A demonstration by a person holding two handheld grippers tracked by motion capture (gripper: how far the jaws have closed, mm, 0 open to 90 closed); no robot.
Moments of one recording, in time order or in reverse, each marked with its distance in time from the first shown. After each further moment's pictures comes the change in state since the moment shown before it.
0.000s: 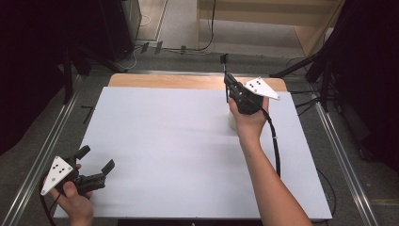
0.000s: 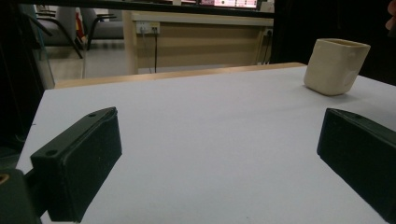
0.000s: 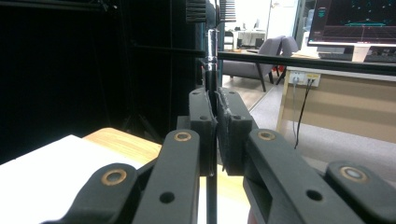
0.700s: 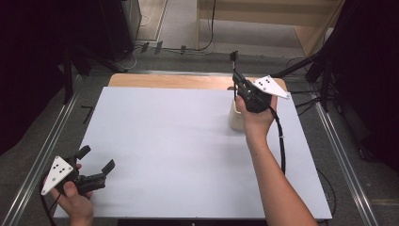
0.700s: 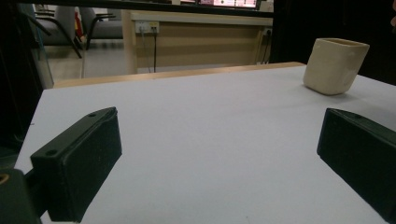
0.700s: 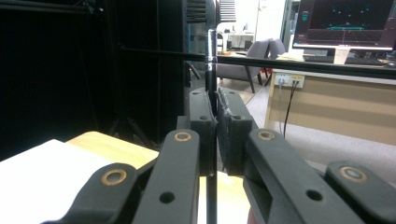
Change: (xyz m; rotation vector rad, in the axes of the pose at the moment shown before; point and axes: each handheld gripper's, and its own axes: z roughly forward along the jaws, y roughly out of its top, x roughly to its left) left arm 0.000 0.000 0.001 0.001 -0.002 -0.003; right arm -0.018 0.004 -0.008 -0.010 -0.044 0.003
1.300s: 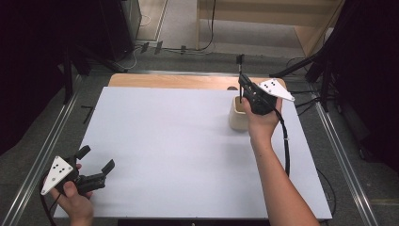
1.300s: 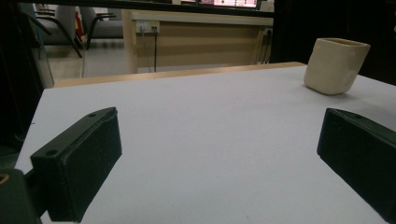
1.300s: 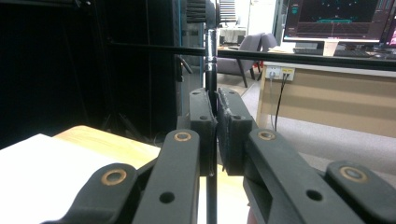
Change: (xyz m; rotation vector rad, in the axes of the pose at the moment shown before) left arm 0.001 0.000 0.000 0.002 0.000 0.000; right arm -0.015 -0.010 -0.006 0.018 -0.032 0.008
